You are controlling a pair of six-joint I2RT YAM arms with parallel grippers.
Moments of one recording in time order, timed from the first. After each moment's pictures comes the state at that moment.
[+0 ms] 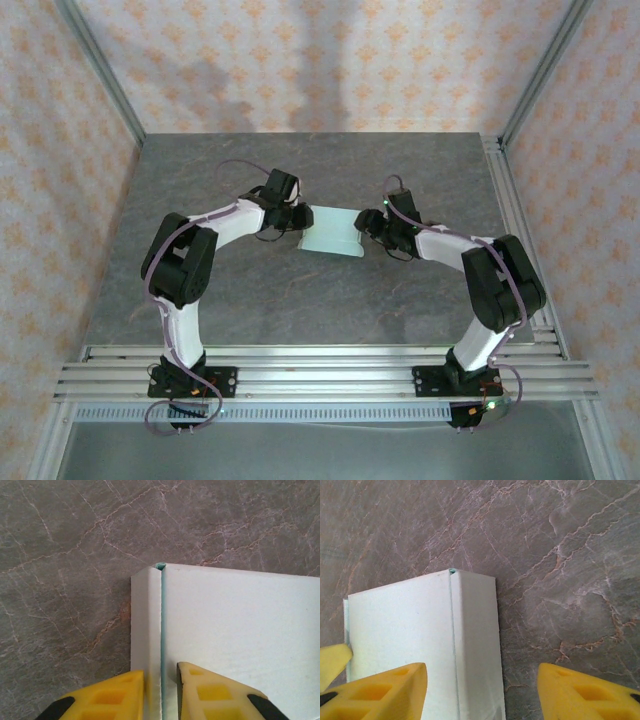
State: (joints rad) left arm -0.39 1.94 1.28 -0.30 0.22 -0.51; right arm 0.38 1.69 0.90 -0.02 -0.18 0.82
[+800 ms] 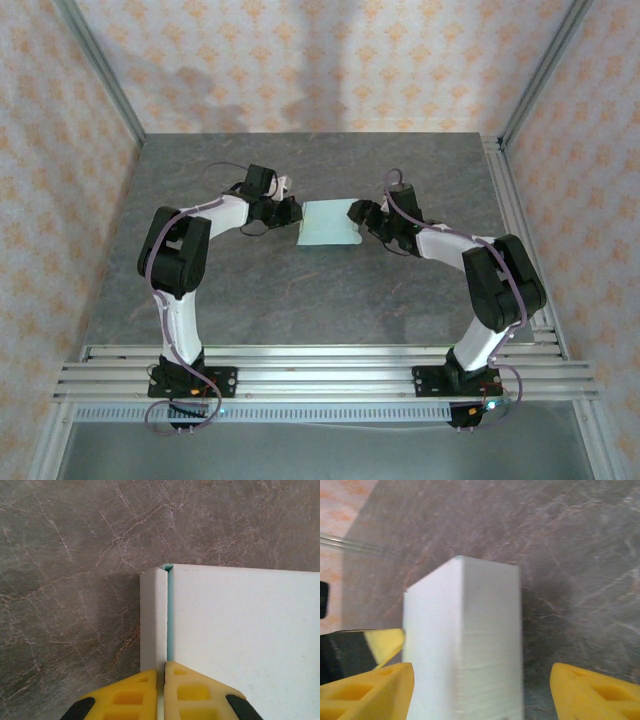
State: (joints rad) left arm -0.25 1.99 1.27 -0.22 0.50 -0.50; right arm 0.37 1.69 0.90 0.12 -0.30 0.85
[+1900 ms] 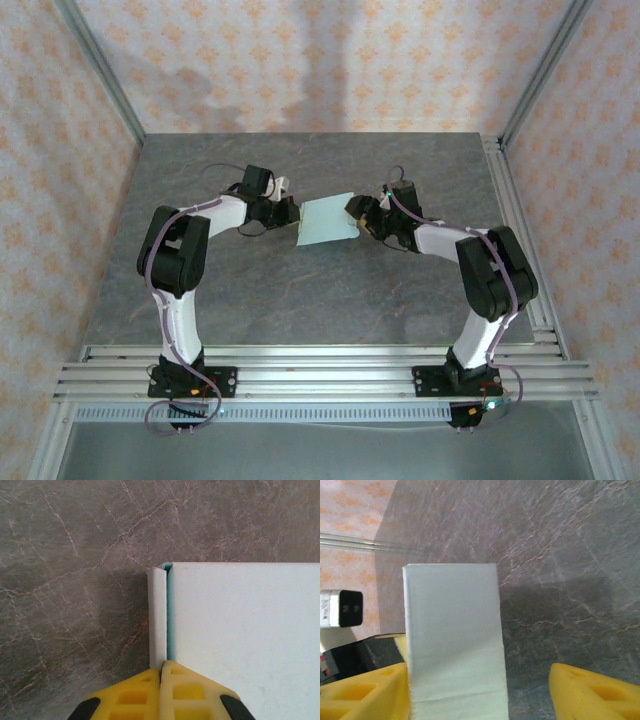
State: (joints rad) left arm -0.24 2.00 1.27 -0.22 0.53 -0.50; right arm 0.35 1.76 0.93 0.20 -0.44 0.96
